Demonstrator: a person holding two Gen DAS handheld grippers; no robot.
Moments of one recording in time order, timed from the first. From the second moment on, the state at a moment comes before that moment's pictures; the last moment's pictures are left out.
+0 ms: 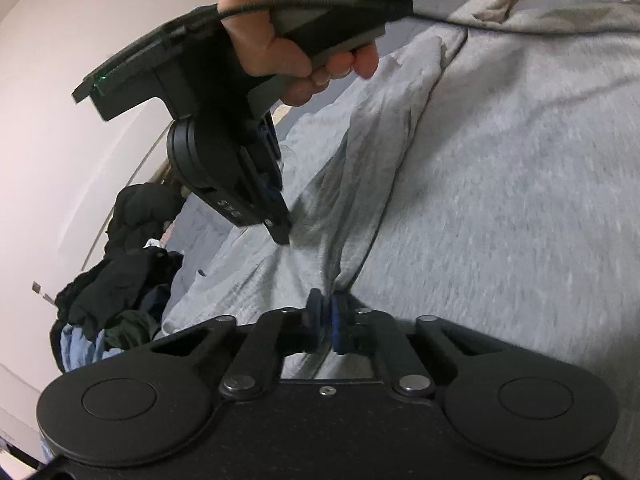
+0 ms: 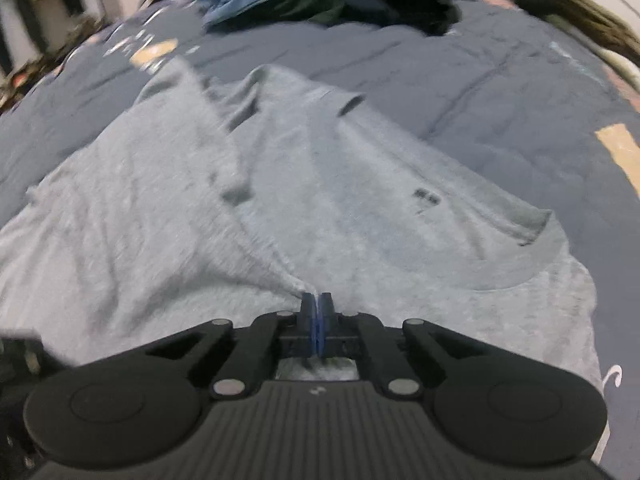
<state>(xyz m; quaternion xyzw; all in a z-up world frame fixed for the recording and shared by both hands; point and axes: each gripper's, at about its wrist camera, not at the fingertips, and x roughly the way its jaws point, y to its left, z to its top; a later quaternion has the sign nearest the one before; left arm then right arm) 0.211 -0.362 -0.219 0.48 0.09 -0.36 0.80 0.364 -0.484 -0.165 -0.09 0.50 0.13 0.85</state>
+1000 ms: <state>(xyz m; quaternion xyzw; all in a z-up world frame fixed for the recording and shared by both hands) 0.194 -0.426 -0.234 0.50 0.06 -0.39 0.77 0.332 -0.556 -0.169 -0.10 0.52 0.05 0.85</state>
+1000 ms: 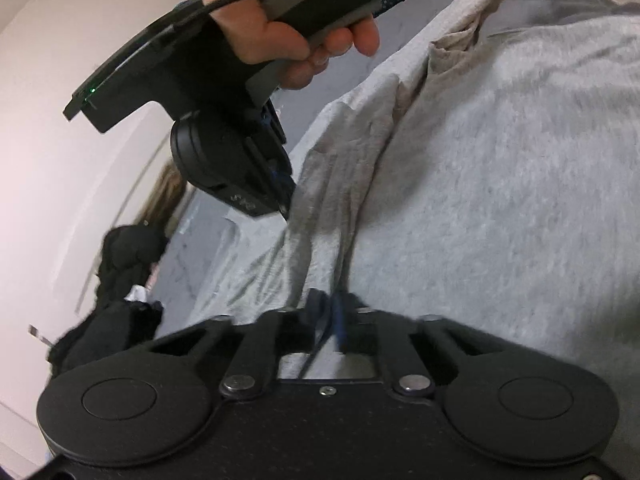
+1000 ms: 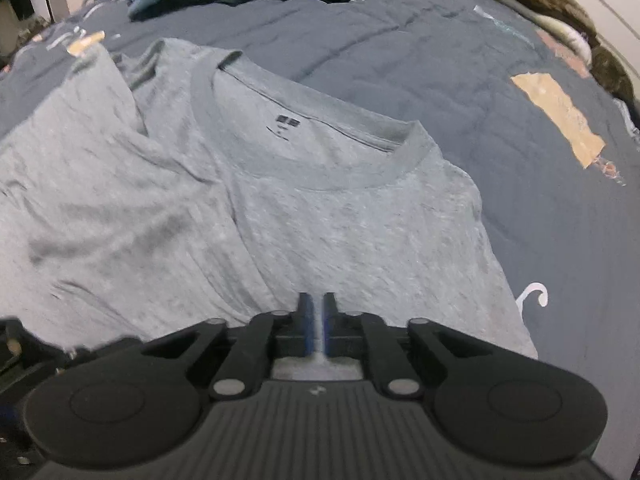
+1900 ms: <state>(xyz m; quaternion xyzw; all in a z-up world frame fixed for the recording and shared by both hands) 0.155 -0.325 -0.151 0.31 0.18 -0.35 0.87 0.221 -0.667 -0.151 0.19 0.42 -0.12 0.88</state>
